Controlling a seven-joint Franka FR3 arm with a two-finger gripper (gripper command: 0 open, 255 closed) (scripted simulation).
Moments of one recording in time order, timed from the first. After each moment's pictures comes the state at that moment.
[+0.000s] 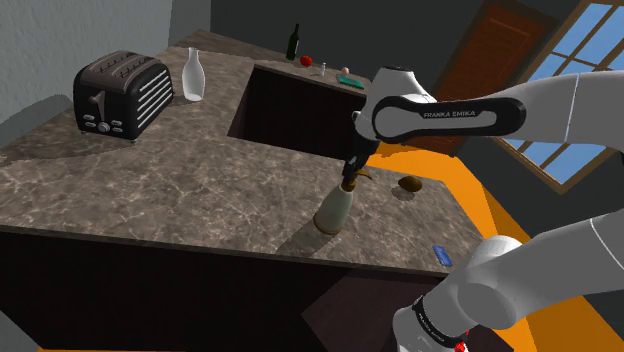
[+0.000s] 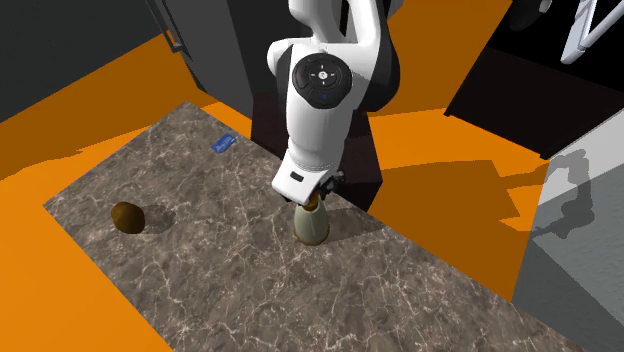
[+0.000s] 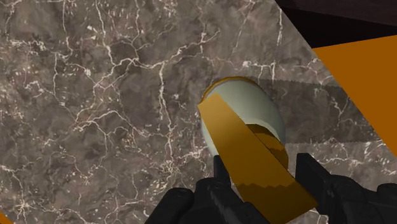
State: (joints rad) arm 0.01 -0.34 -0.04 -2.44 -0.06 2.07 -0.20
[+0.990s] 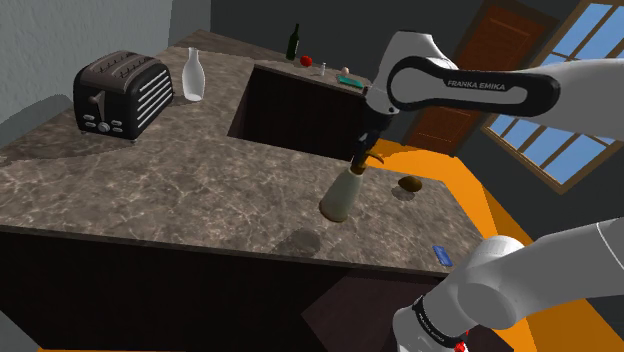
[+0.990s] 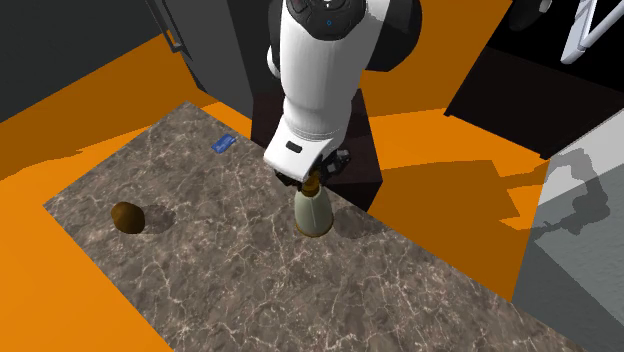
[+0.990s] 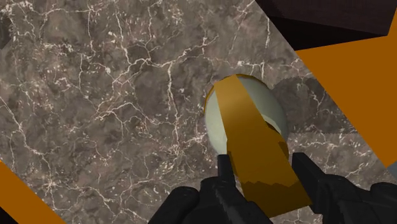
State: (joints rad) arm 0.01 -0.39 -0.04 -2.29 -0.06 1.86 -0.21
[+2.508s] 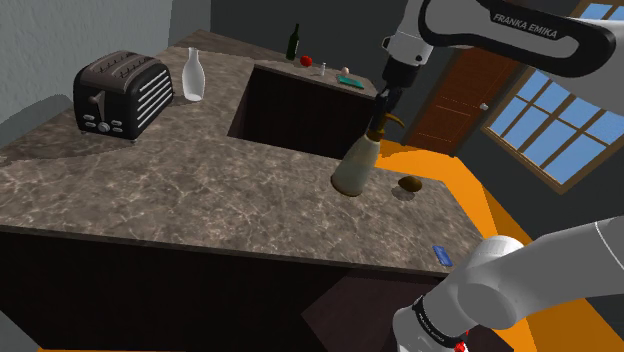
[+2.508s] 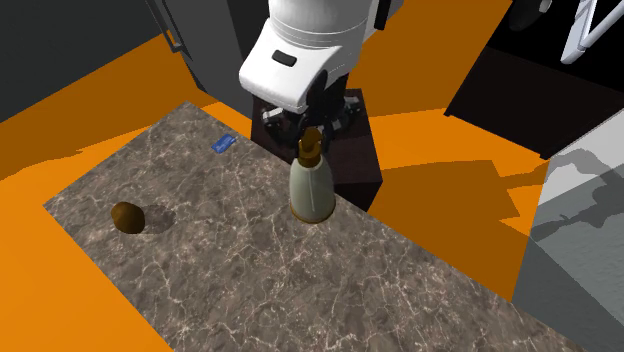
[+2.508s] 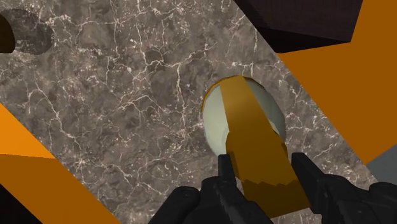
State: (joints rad) arm 0.01 -0.38 -0.03 -1.97 -0.05 1.55 -0.22
